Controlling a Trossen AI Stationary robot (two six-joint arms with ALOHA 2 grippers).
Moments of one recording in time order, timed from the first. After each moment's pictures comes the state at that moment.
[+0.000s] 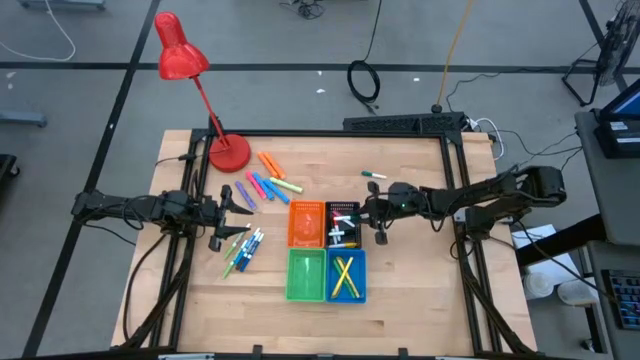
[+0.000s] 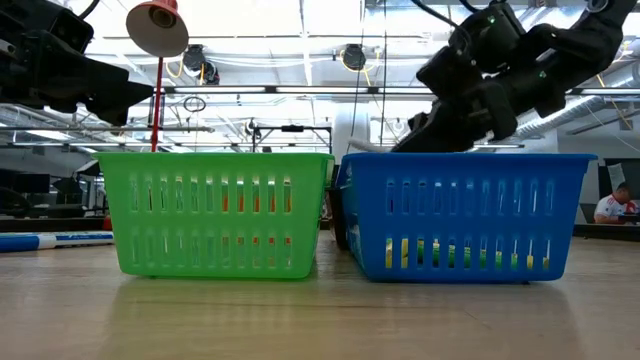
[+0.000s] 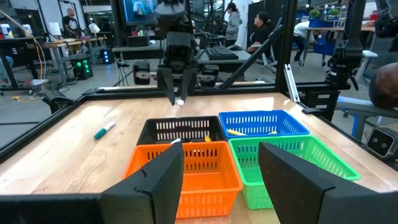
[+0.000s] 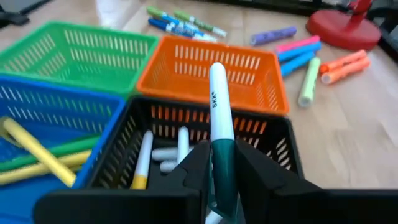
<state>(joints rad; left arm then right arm) -0.10 0.10 0.02 0.06 0.02 0.02 -0.10 1.38 0.45 0.49 -0.16 -0.16</state>
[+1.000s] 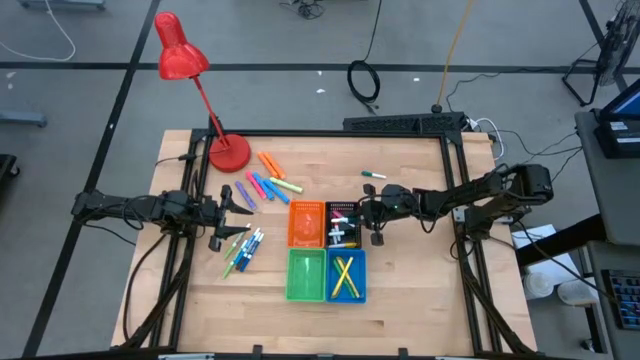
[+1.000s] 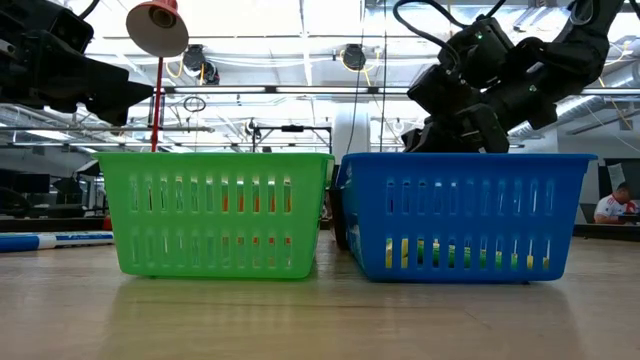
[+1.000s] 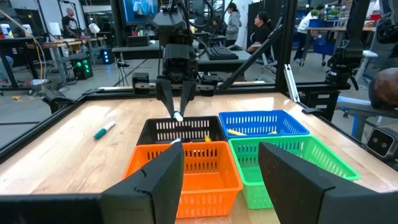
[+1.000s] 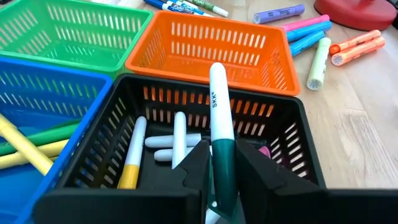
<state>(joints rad) -0.10 0.10 0.02 0.06 0.02 0.02 -0.10 1.49 0.47 0.54 -0.16 -0.17</state>
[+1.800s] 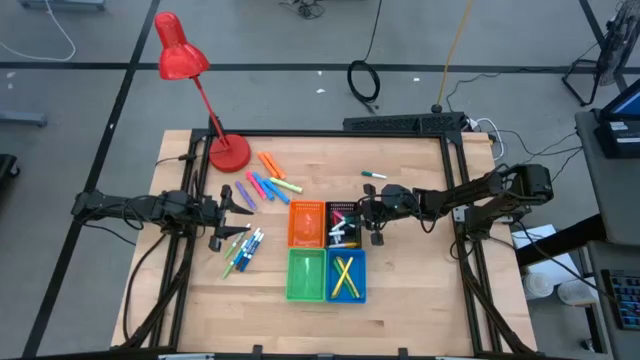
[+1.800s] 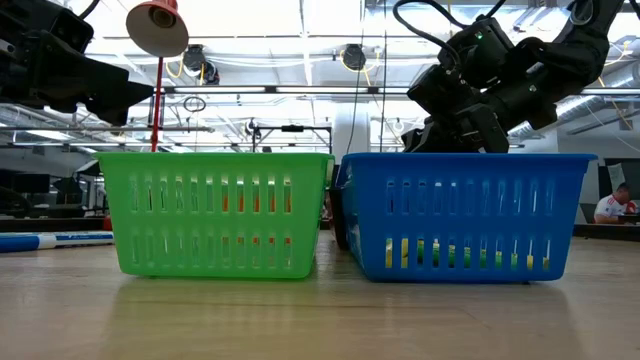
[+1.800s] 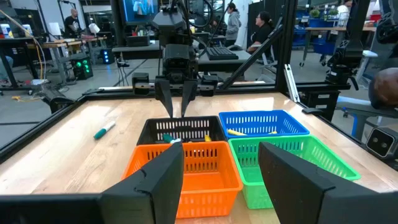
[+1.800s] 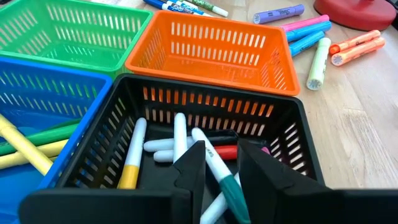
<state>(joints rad) -0.10 0.10 0.02 0.06 0.02 0.02 -0.10 1.49 0.47 0.54 -0.16 -0.17</state>
